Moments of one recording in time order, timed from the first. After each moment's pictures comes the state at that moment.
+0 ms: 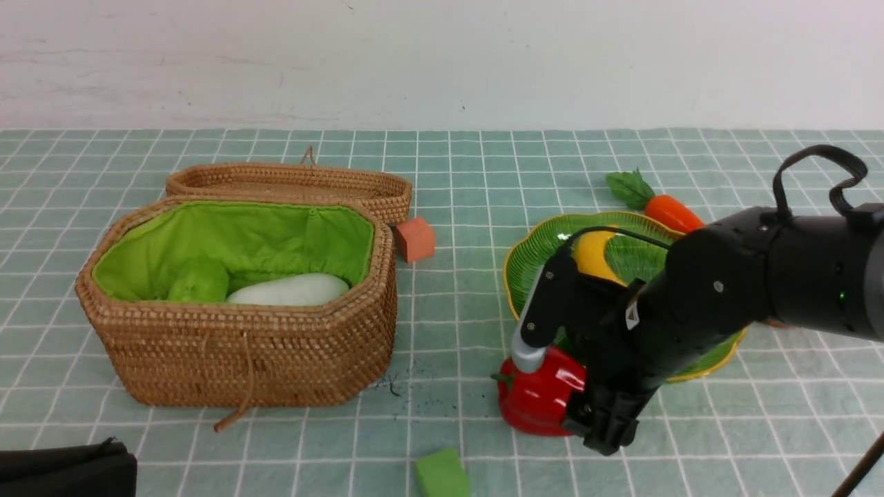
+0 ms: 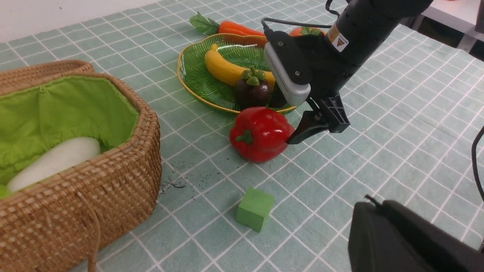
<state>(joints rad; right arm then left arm) 0.51 1.74 -1.08 0.09 0.56 -0.73 -0.77 0.40 -0.64 -0.05 0.62 -0.08</state>
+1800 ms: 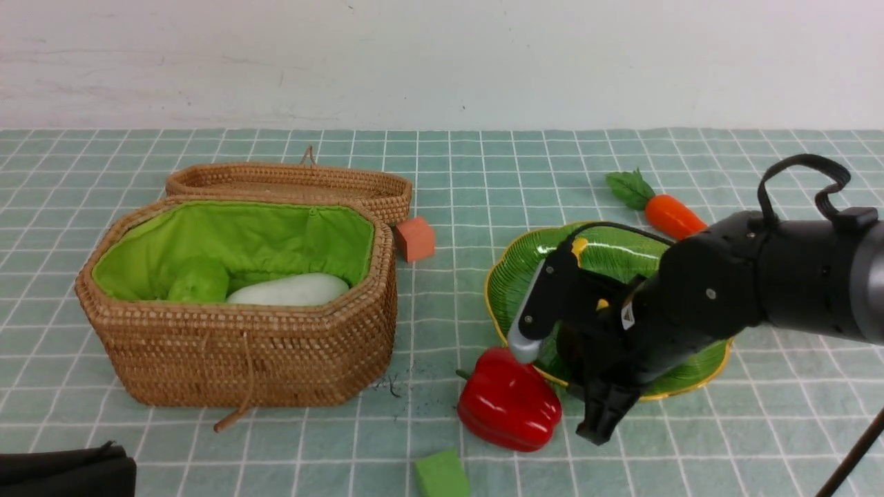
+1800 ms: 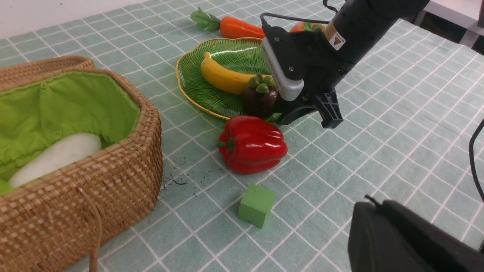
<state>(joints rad) 0.51 1.75 -1.08 0.00 0.49 -0.61 -0.77 0.40 -0.64 -0.04 0.63 -0.08</state>
